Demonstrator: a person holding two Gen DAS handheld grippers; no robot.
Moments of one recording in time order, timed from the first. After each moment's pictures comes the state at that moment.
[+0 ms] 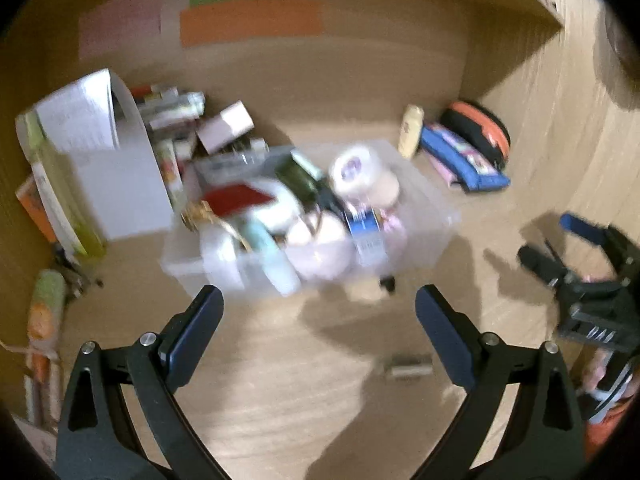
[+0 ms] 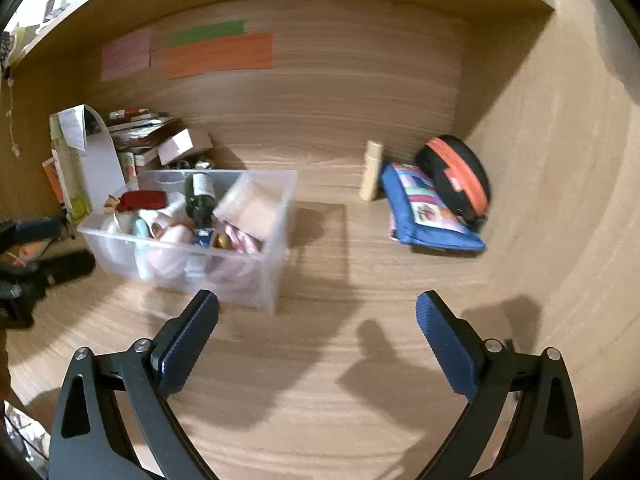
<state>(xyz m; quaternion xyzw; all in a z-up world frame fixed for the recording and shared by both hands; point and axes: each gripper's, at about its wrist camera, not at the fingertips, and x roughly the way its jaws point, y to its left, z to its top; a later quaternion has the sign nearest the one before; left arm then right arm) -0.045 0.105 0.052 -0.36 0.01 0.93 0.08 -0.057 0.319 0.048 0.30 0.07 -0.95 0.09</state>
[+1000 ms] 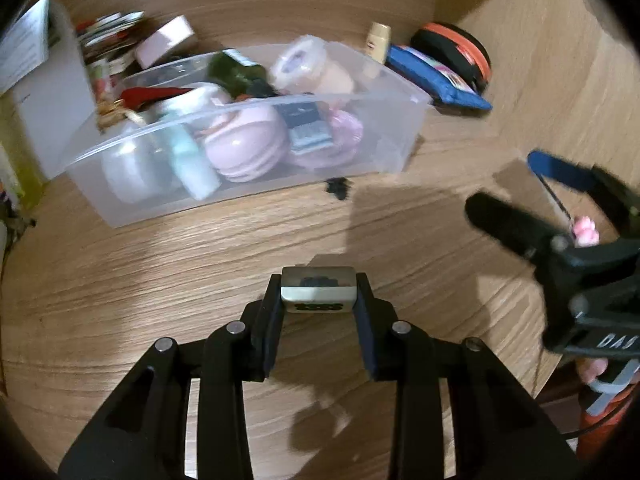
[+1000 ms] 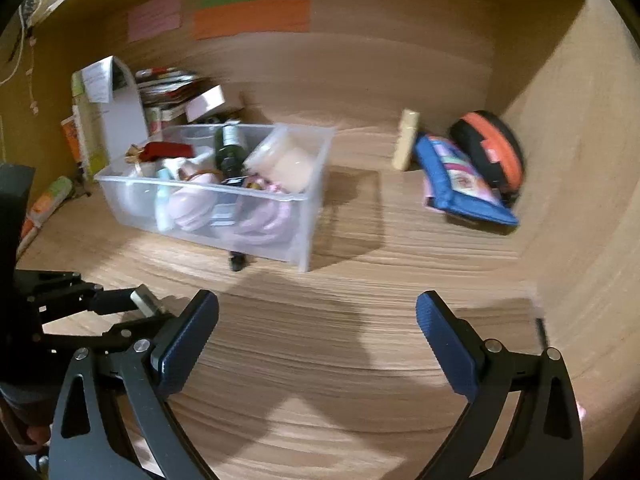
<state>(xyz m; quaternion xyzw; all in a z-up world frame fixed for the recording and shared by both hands) -0.037 0.135 -0.014 -0.43 0.00 0.89 0.12 -0.054 0.297 0.013 0.33 0.09 -0.93 0.14</state>
